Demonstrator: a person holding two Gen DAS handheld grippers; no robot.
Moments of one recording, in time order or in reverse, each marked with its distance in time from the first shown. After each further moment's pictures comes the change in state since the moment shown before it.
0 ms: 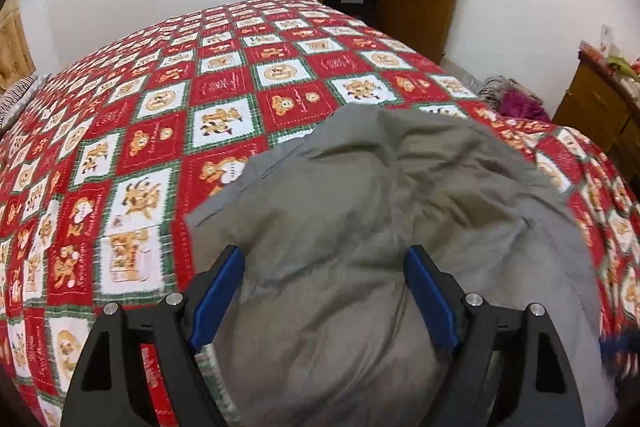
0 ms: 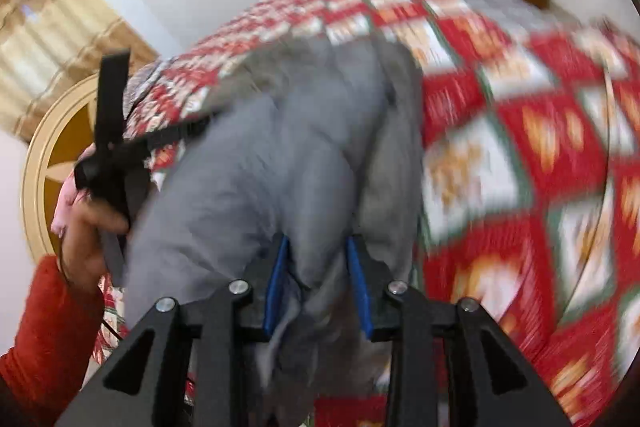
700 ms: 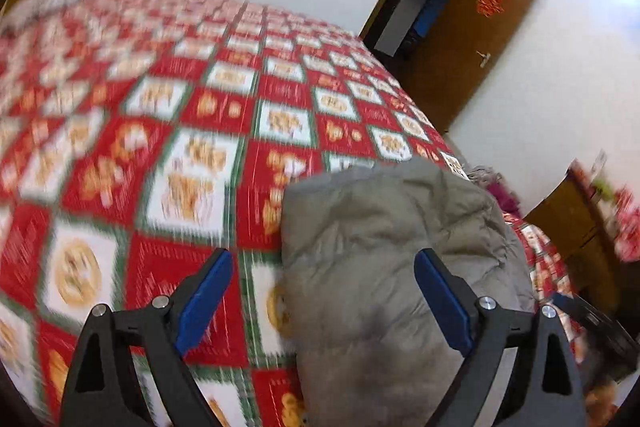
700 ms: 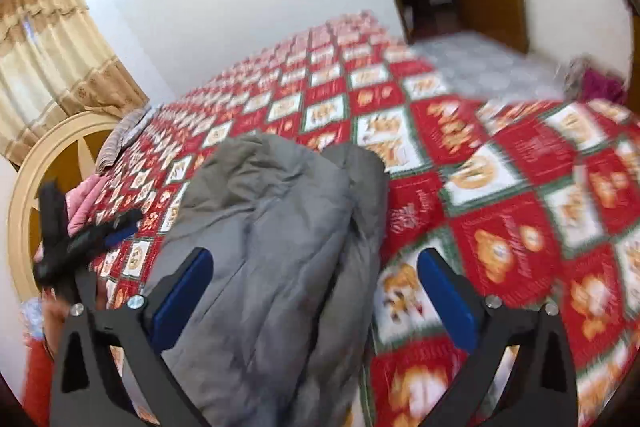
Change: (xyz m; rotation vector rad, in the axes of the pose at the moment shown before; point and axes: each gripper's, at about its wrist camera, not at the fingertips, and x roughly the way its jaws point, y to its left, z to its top) left arm -0.058 0.101 -0.033 -0.407 -0.114 -0.161; right arm -0.016 -0.002 0.079 -0.039 -0.170 -0.031
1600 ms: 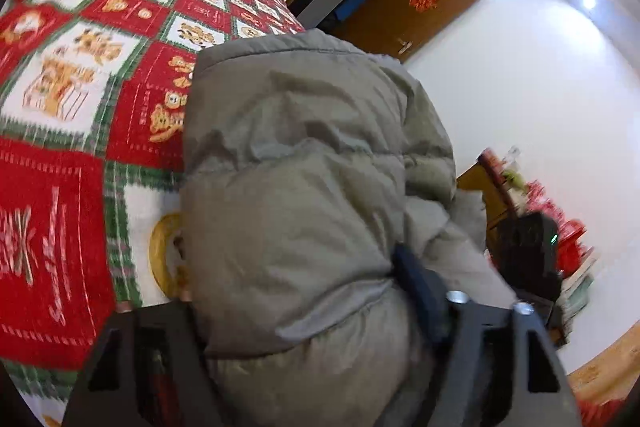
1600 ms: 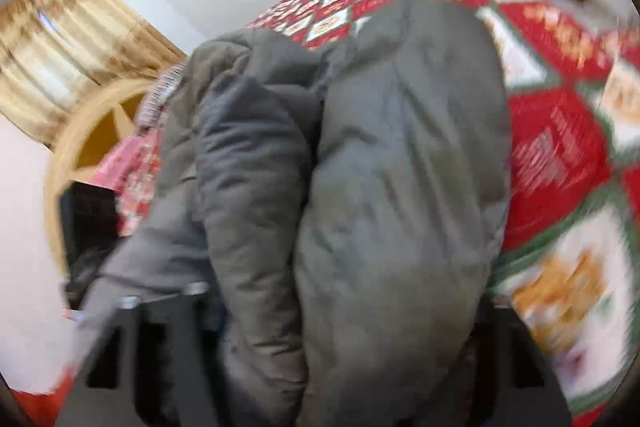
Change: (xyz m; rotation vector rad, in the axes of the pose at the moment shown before) left arm 0.076 0.001 -0.018 -0.051 0.081 -0.419; right arm 0.084 0.010 -0.043 0.027 0.179 0.232
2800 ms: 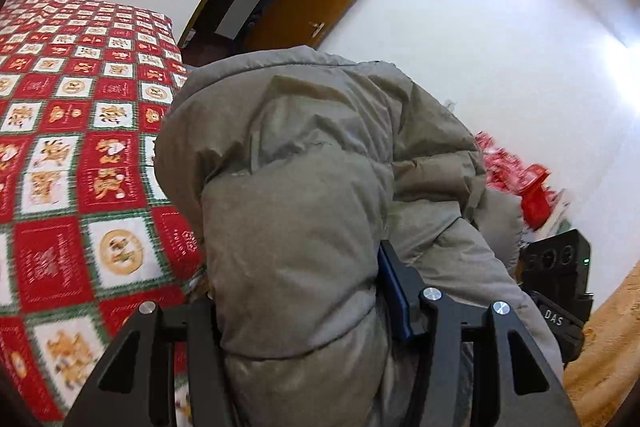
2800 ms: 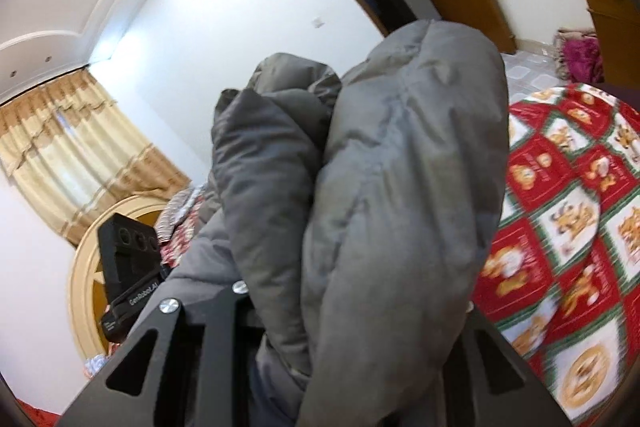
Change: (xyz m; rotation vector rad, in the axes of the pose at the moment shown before) left arm 0.079 -0.193 0.056 0.264 0.030 -0.080; right arm -0.254 -0.049 -0.044 0.111 -0.455 -0.067
